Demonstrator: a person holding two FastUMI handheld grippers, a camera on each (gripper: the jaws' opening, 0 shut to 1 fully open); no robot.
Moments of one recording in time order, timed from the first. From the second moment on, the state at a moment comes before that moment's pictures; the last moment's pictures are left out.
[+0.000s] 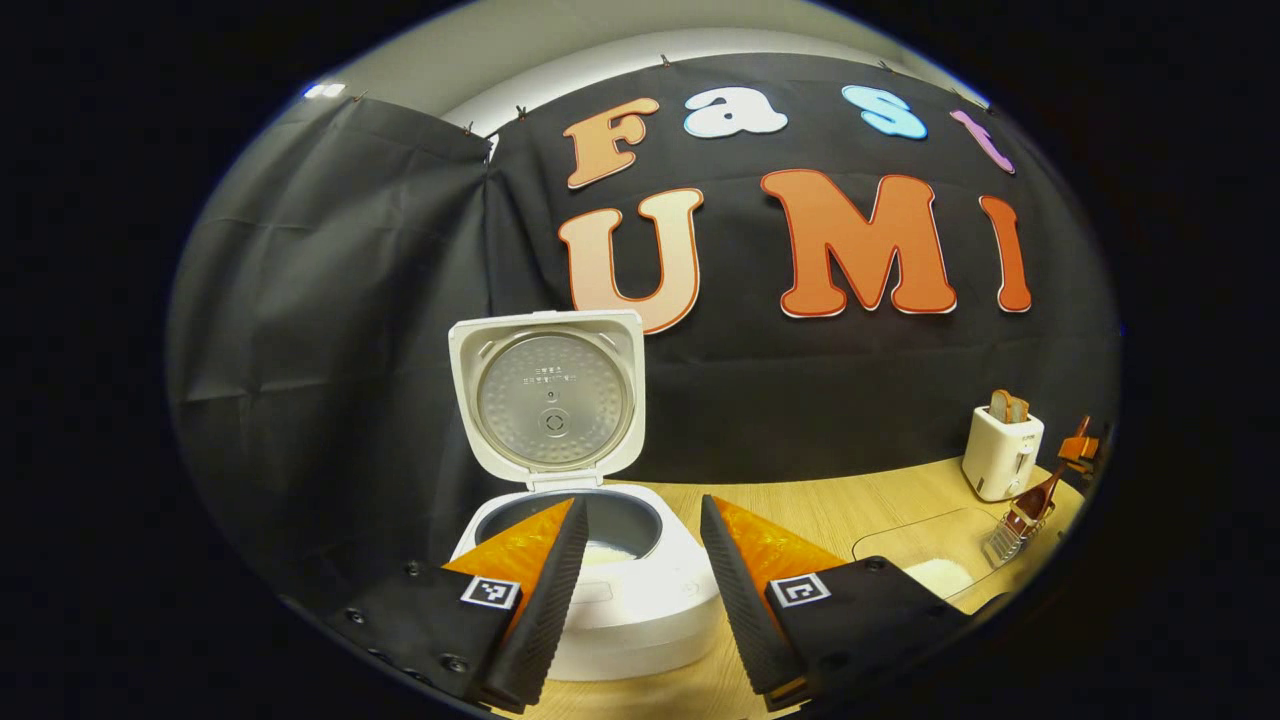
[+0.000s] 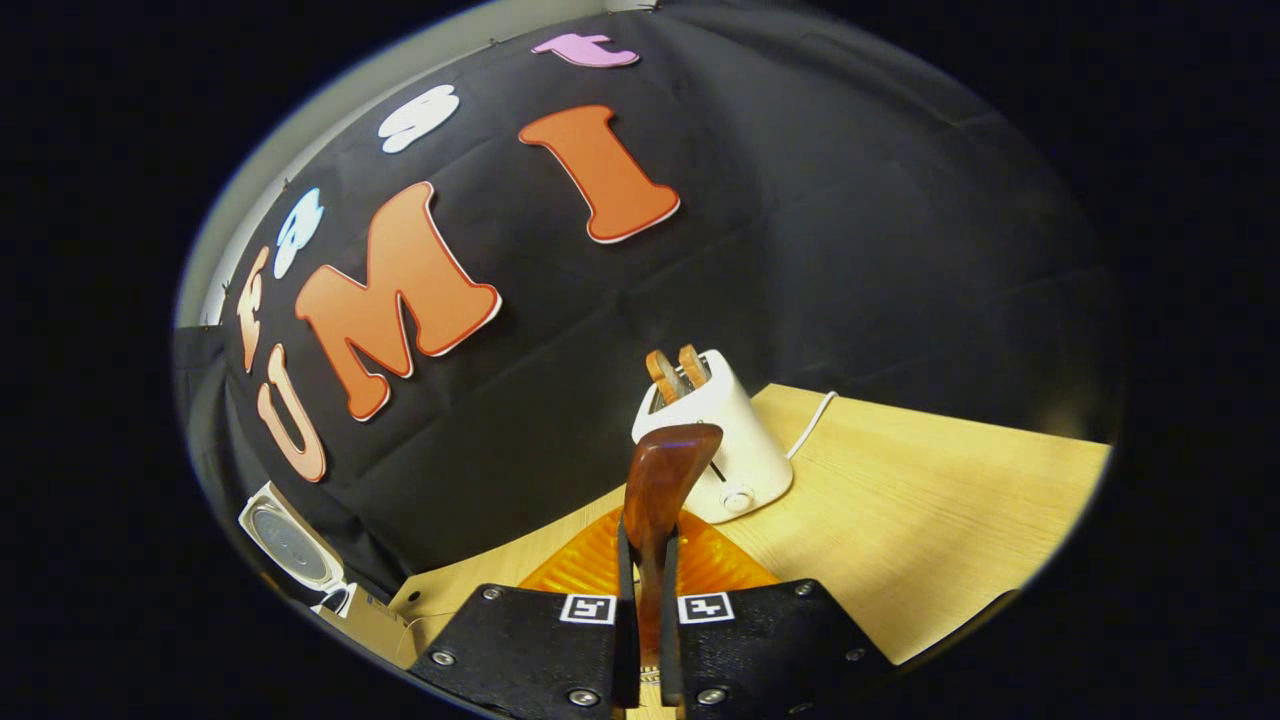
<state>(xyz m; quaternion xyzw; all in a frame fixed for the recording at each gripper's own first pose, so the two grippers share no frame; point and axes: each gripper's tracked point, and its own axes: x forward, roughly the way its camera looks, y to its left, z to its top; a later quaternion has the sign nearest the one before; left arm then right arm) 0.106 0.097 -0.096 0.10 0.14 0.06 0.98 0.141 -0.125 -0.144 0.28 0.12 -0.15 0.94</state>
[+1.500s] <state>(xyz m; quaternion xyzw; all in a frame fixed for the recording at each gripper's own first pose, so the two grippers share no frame) 0.089 0.126 -0.149 0.07 0.17 0.05 0.98 0.159 0.077 -0.107 -0.04 0.07 0.06 1.00</state>
